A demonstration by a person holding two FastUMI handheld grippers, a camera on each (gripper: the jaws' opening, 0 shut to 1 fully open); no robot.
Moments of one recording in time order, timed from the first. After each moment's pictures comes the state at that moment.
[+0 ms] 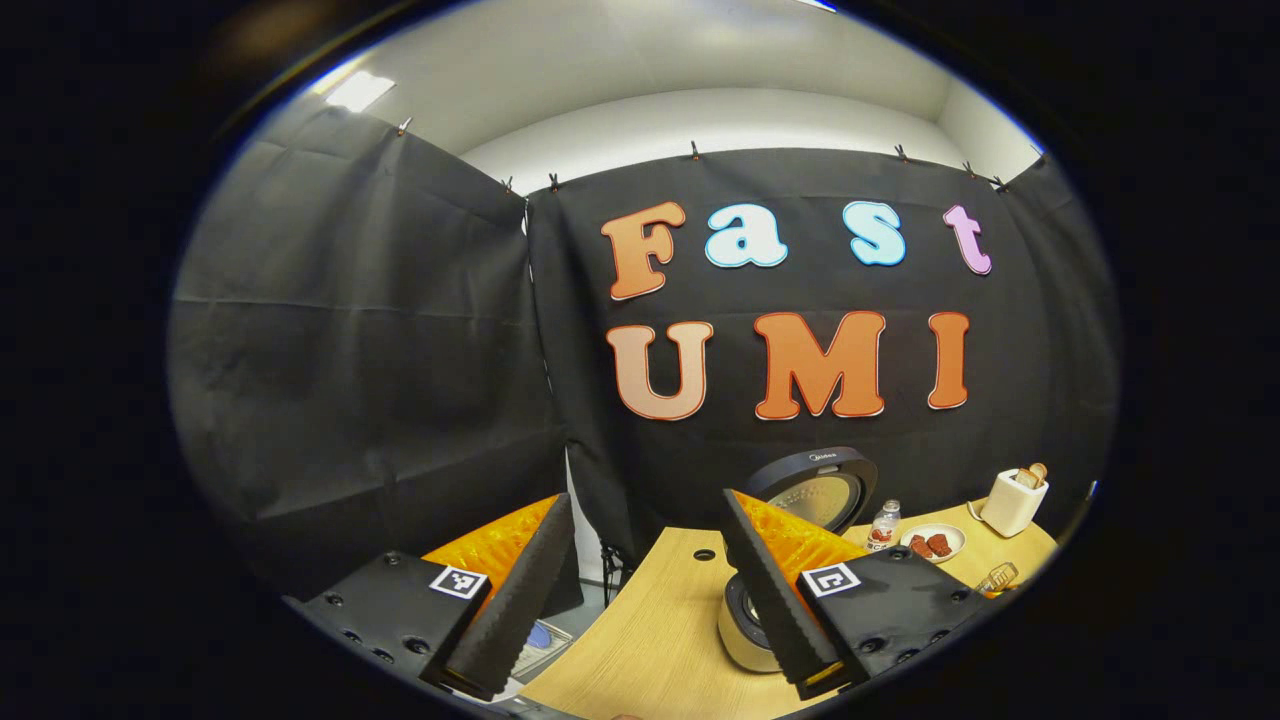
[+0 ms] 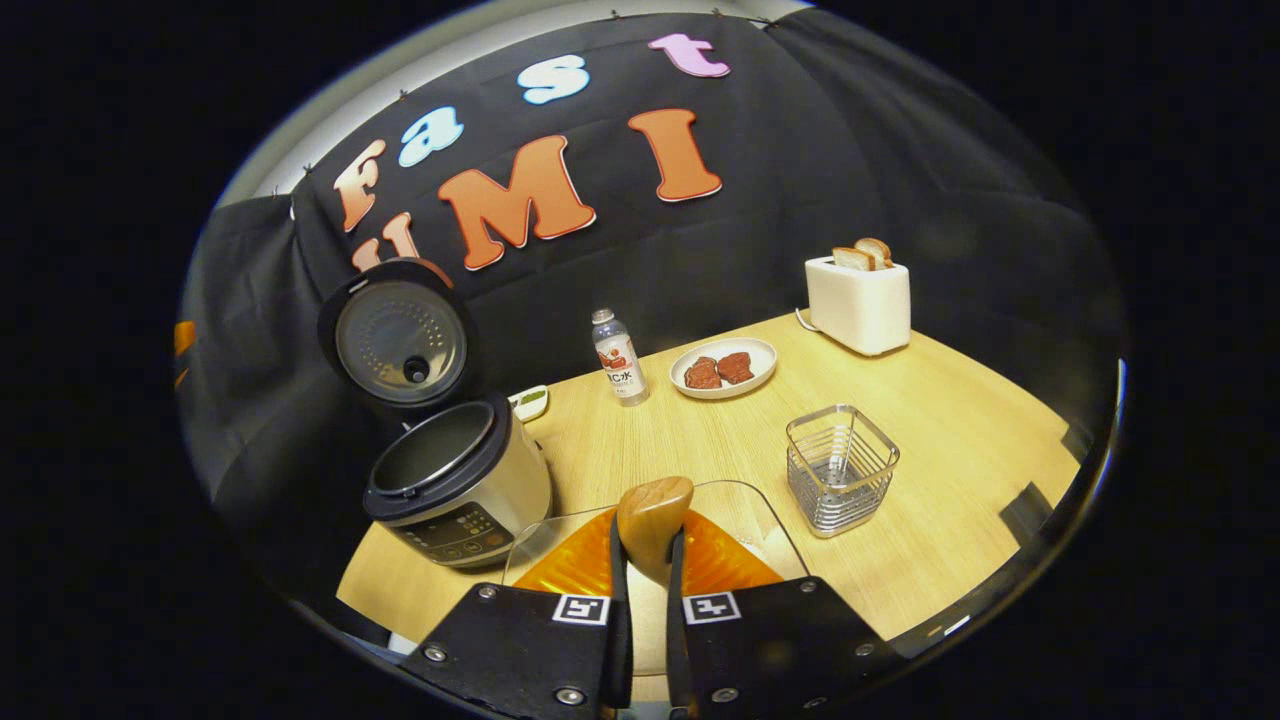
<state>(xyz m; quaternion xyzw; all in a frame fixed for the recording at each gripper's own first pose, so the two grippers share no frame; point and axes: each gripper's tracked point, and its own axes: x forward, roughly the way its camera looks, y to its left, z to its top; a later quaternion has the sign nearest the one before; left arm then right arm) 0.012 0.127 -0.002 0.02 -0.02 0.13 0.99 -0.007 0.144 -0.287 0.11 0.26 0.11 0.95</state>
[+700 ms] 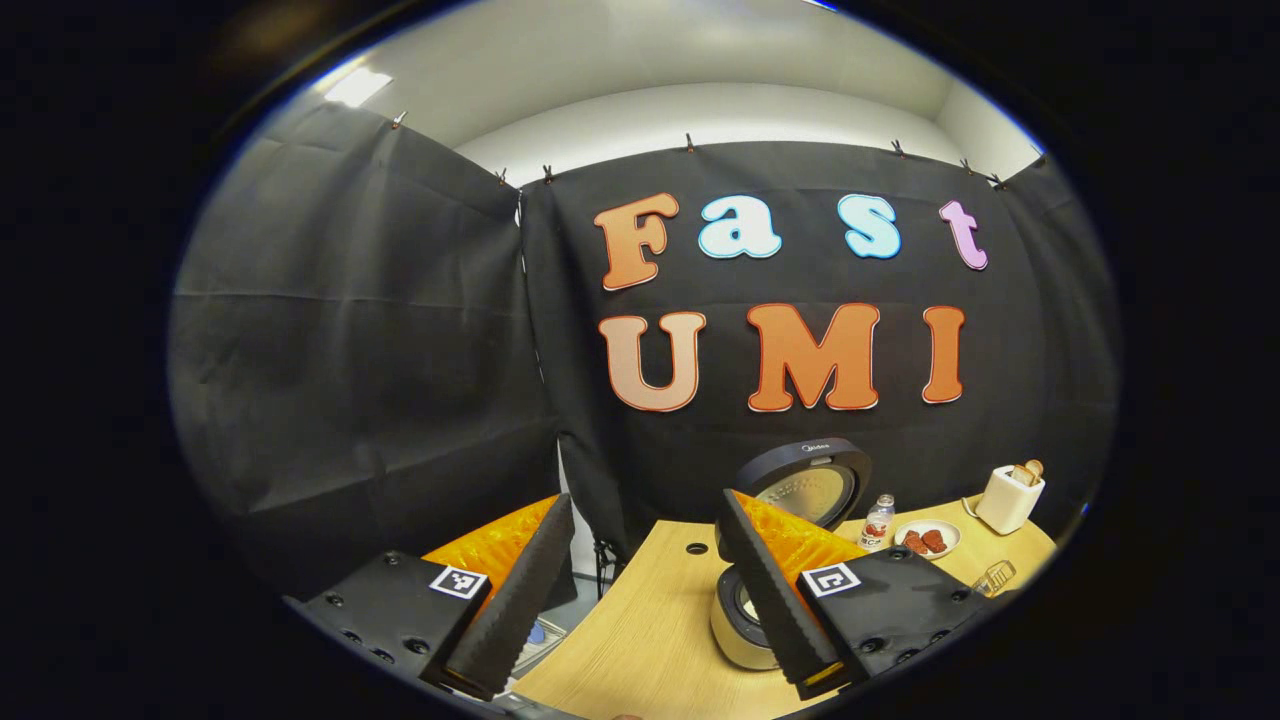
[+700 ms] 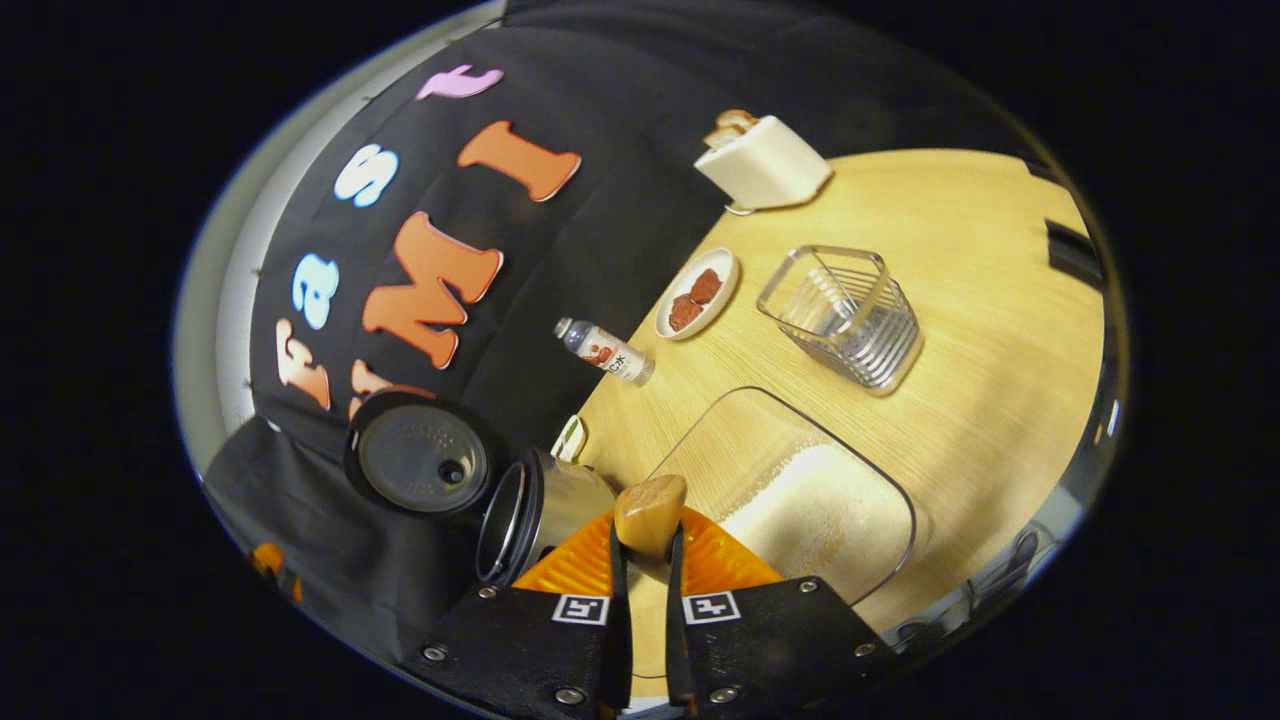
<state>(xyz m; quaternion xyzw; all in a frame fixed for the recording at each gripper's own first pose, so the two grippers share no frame) 0.019 0.118 -0.013 0.02 -0.01 0.11 0.99 -0.005 0.154 -0.321 0.44 0.32 0.06 0.84</state>
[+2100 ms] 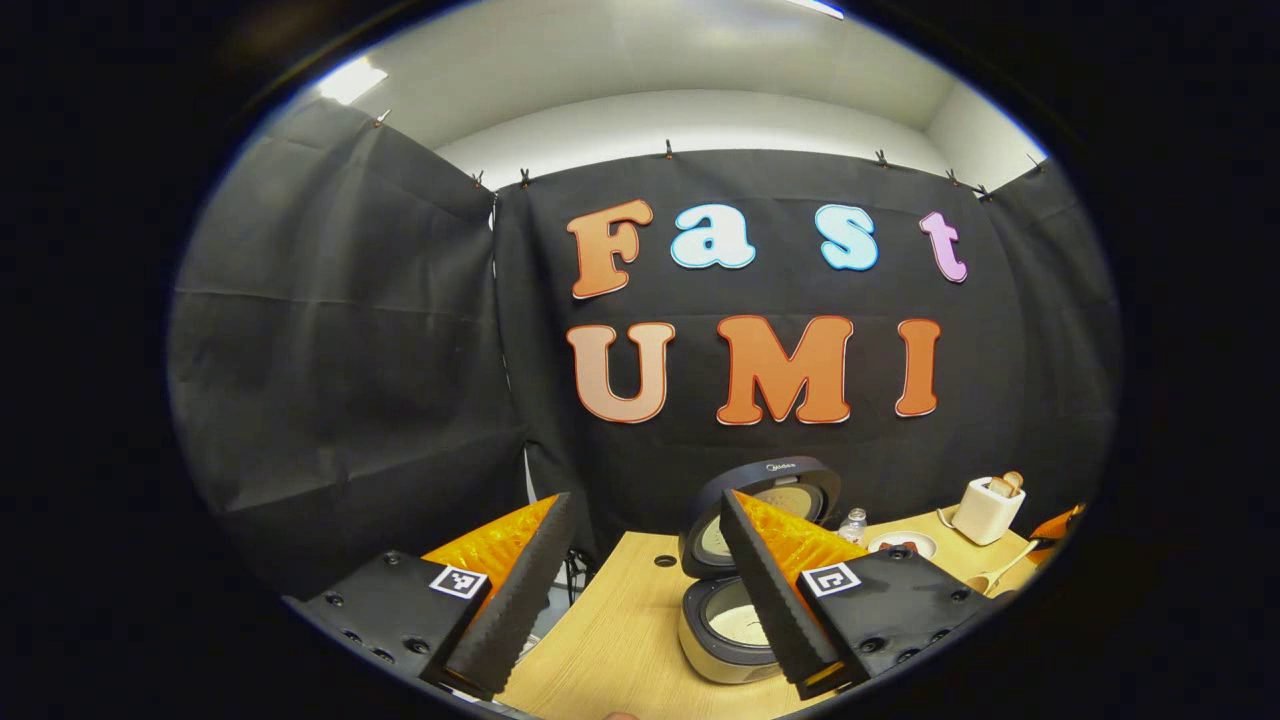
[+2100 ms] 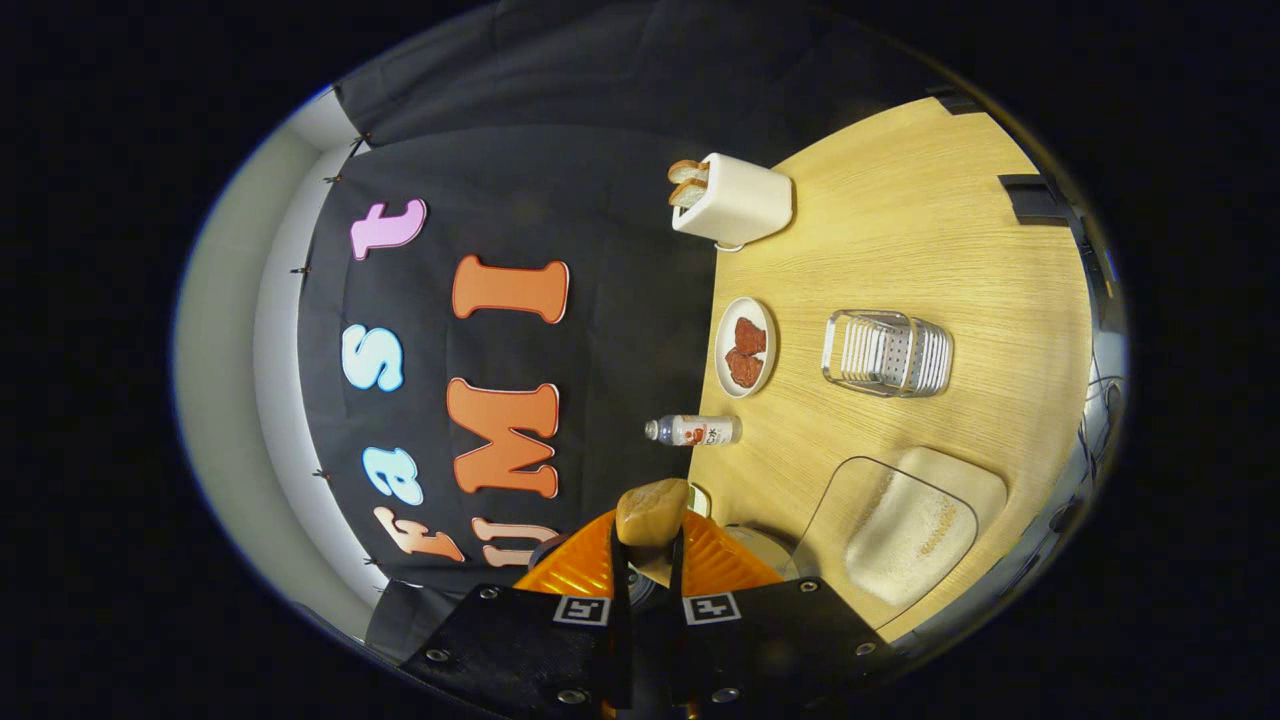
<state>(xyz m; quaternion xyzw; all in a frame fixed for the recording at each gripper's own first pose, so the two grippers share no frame) 0.039 0.091 0.000 0.01 -0.03 0.07 1.00 0.040 0.115 -0.173 0.62 0.24 0.04 0.74</state>
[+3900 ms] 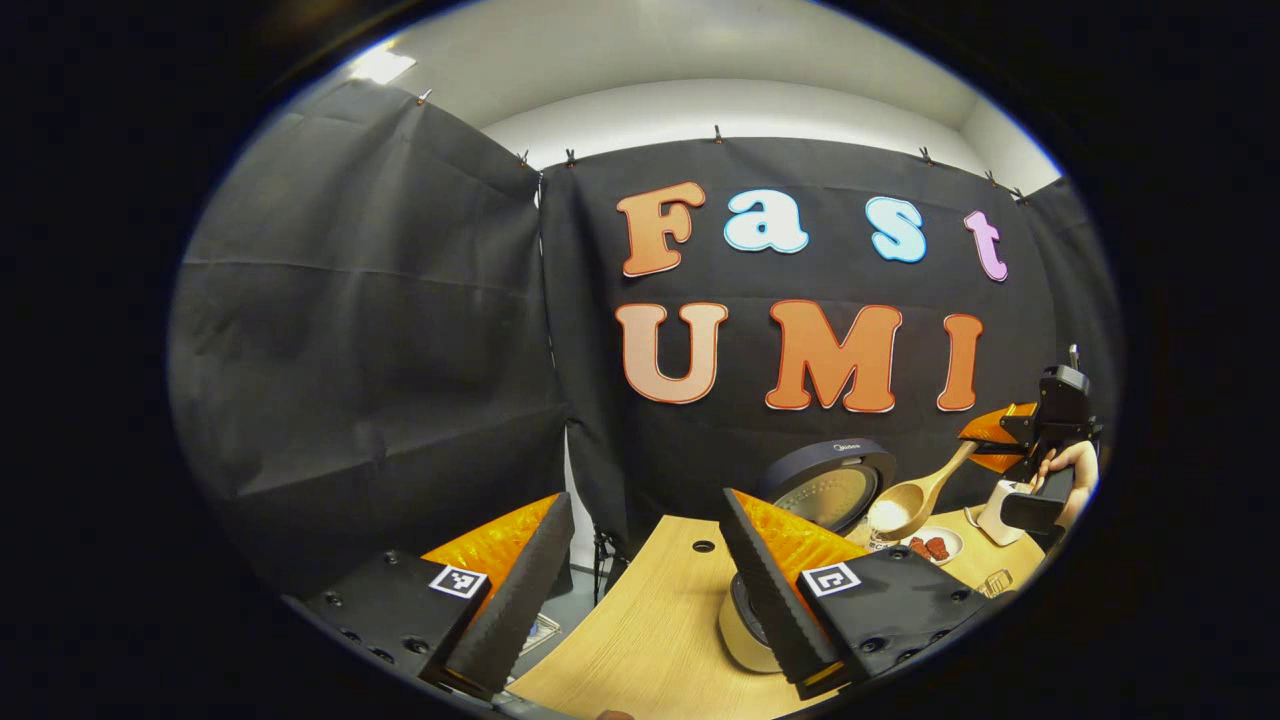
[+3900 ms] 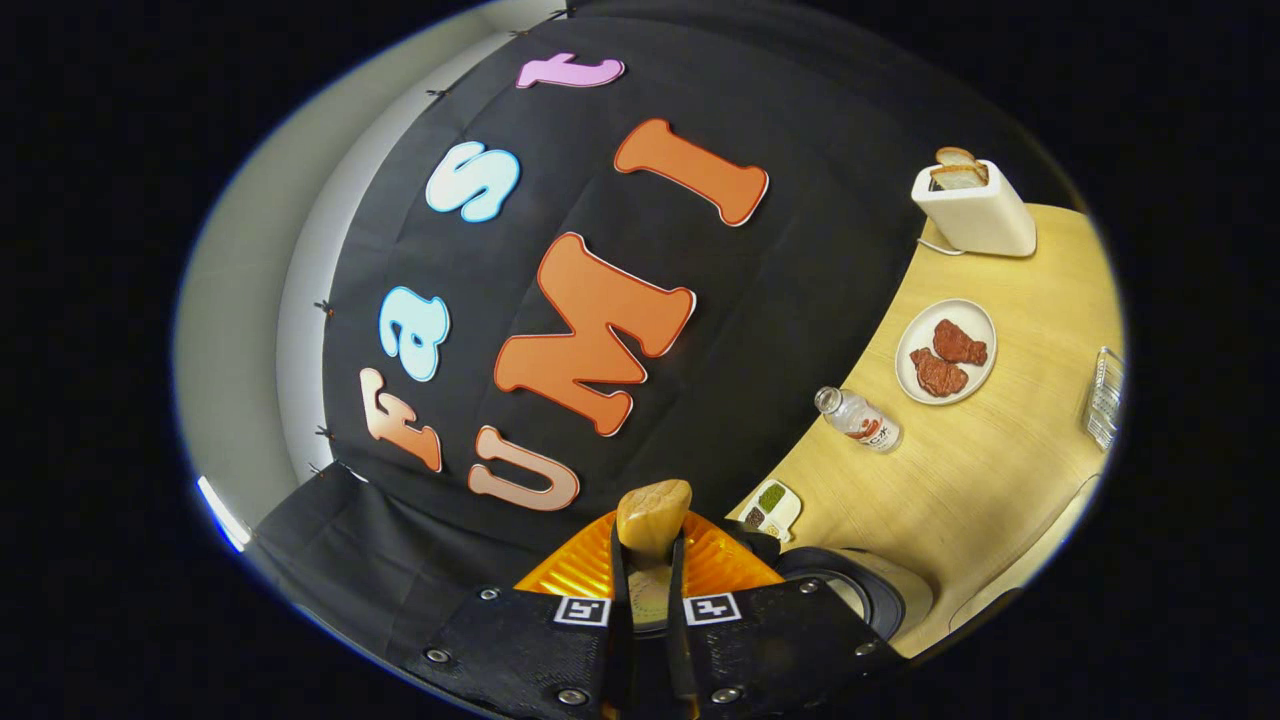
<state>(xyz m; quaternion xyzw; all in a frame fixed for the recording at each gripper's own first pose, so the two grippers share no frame) 0.028 0.152 -0.017 0.00 0.00 0.13 0.99 0.156 0.336 -0.070 0.45 0.22 0.17 0.85</state>
